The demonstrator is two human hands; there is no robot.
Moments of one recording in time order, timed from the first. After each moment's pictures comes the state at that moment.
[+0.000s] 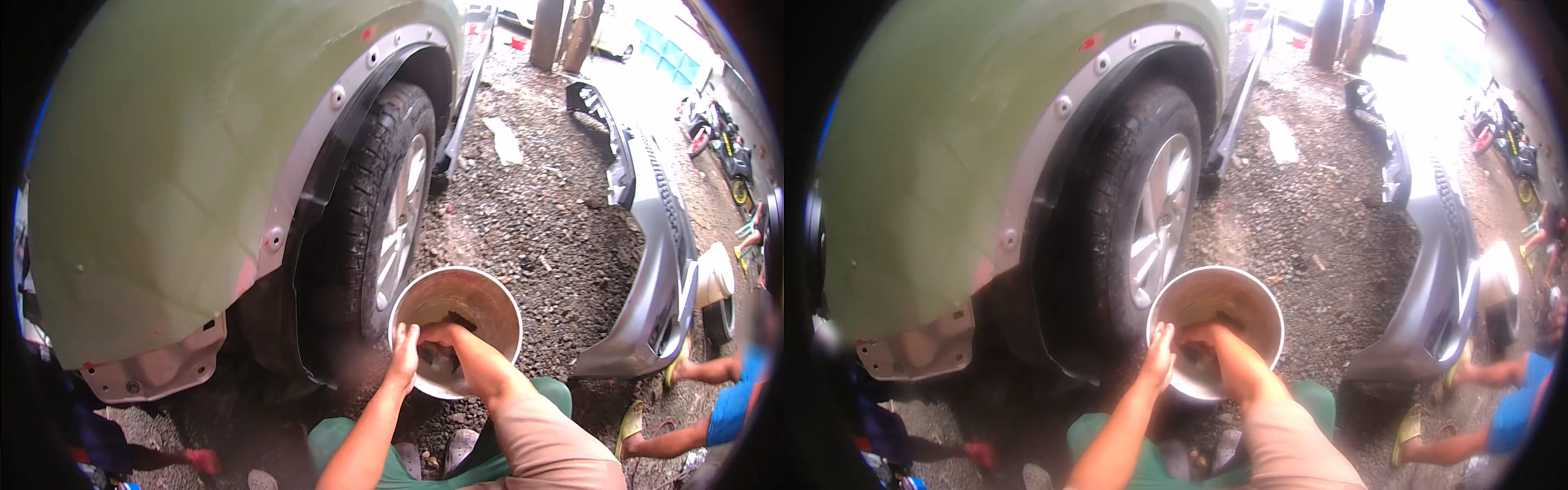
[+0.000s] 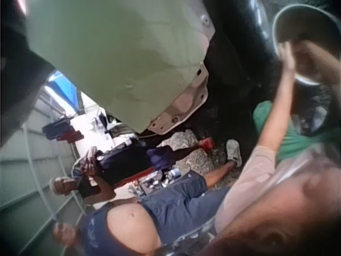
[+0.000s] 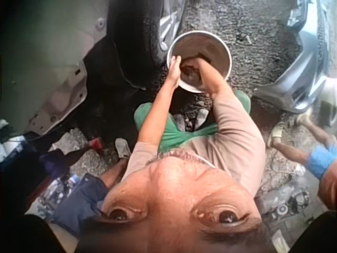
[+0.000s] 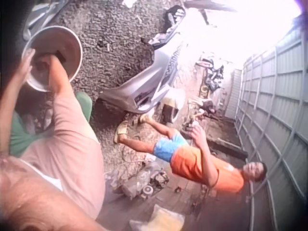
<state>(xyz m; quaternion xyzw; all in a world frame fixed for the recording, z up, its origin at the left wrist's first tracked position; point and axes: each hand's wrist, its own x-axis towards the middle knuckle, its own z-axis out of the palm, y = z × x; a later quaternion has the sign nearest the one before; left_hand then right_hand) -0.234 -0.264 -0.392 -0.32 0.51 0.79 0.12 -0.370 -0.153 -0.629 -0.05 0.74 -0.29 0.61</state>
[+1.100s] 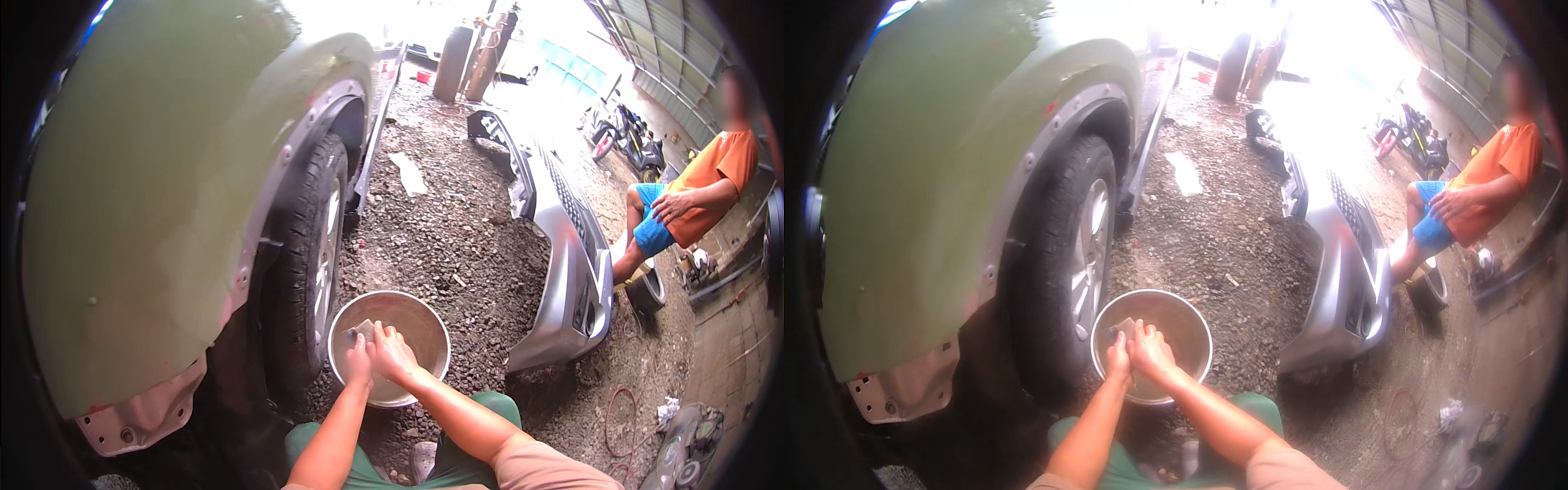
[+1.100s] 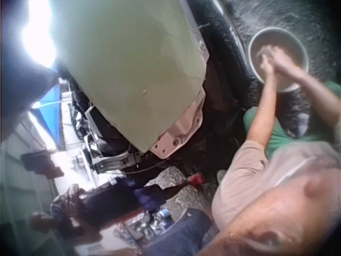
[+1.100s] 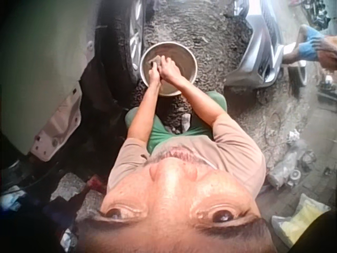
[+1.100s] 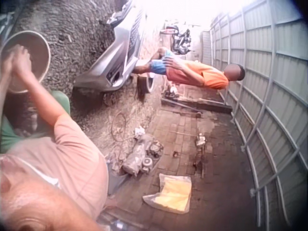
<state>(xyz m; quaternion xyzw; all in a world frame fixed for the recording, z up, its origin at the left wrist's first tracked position) -0.284 -0.241 -0.429 -0.30 0.46 0.83 0.09 -0.290 -0.149 -0.340 -0.06 0.96 -0.26 0.12</state>
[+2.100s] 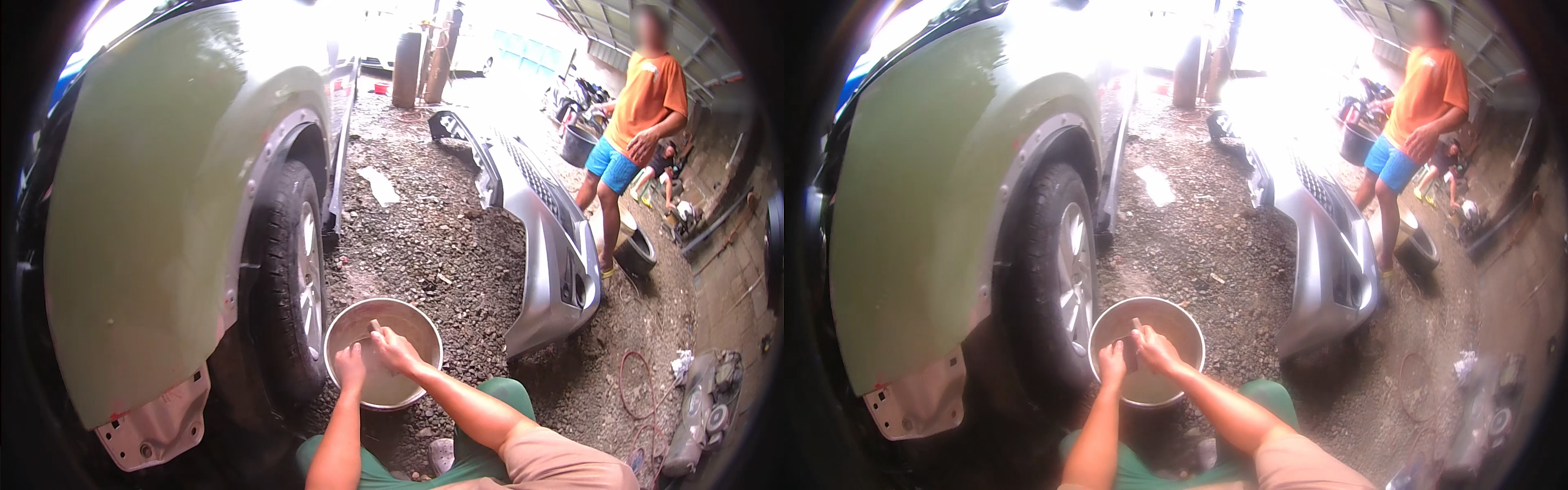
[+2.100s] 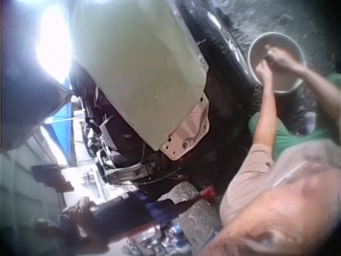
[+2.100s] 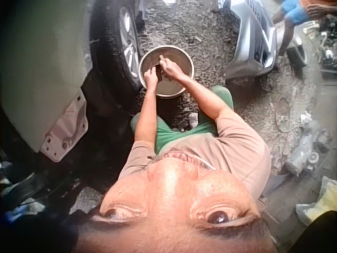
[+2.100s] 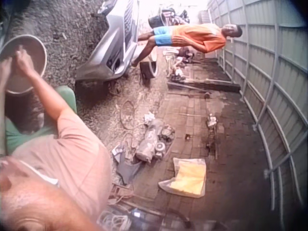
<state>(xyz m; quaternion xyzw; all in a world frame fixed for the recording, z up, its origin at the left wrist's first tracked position) -0.306 -0.269 -0.481 -0.07 0.83 0.55 -0.08 -0.291 -0.124 -0.329 0.07 0.87 -0.46 0.15</state>
